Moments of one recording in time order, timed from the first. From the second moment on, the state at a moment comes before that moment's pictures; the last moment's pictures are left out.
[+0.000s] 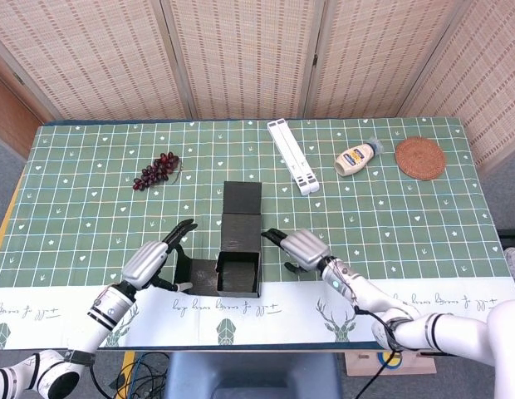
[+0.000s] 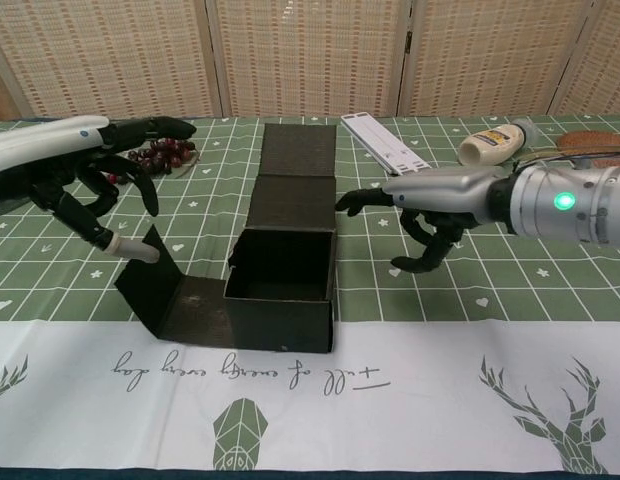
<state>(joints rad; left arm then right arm) -0.62 -1.34 -0.08 -1.67 1.40 1.04 -0.29 0.89 -1.49 0.11 -1.43 -1.23 0.67 -0.14</state>
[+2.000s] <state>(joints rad) -0.53 -1.26 -0.08 -1.64 1.49 1.16 -0.47 0.81 -1.87 0.25 -1.31 -1.01 0.78 0.08</state>
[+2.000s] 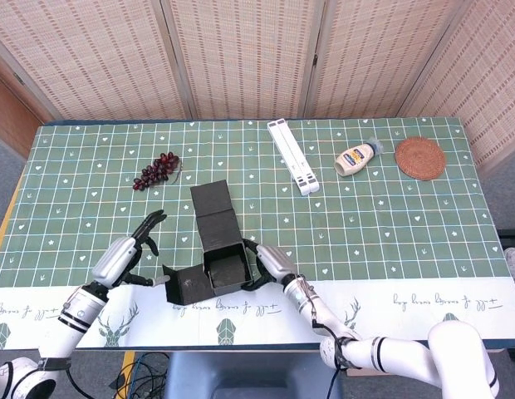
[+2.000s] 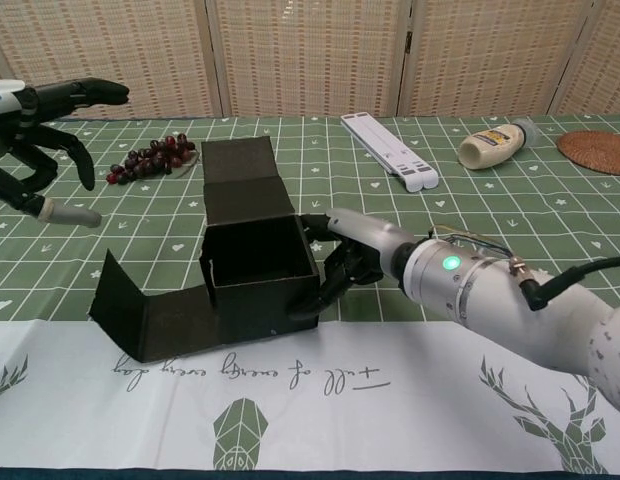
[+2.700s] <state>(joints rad) -0.42 -1.44 -0.20 -1.36 1.43 1.47 -0.30 0.64 -1.68 0.35 -1.50 -1.18 0.88 0.56</state>
